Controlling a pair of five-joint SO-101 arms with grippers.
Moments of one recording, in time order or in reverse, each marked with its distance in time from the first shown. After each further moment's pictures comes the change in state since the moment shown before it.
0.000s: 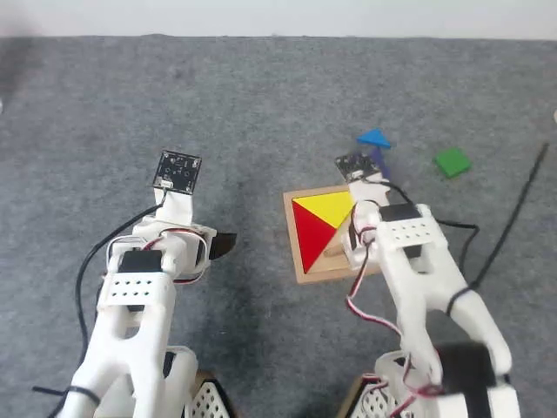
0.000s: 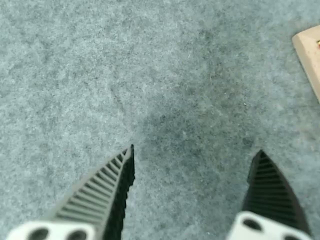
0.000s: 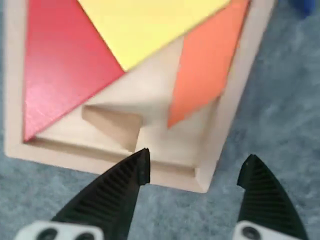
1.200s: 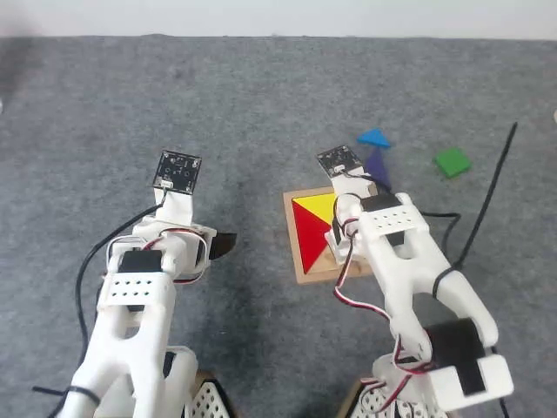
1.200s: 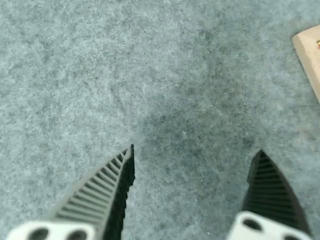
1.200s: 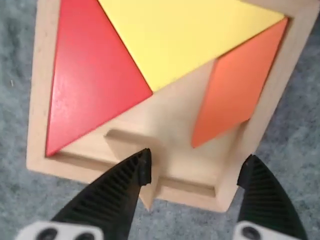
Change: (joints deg) left arm 0.0 0.0 0.0 0.0 0.0; right arm -4.3 11.1 -6.2 -0.4 -2.4
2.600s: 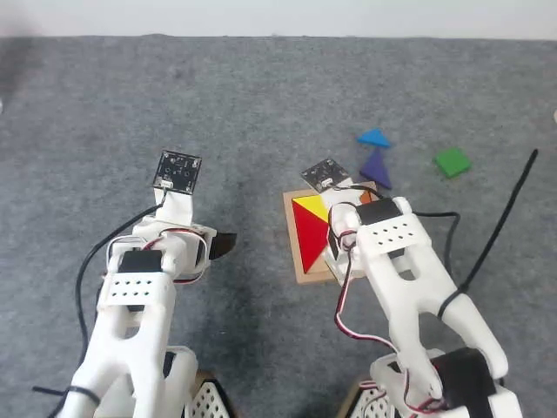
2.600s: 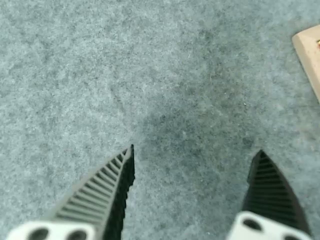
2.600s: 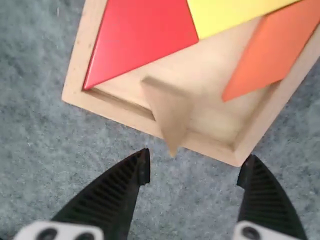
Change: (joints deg) left arm 0.0 0.0 0.0 0.0 0.0; right arm -4.0 -11.4 1.1 15.0 4.4
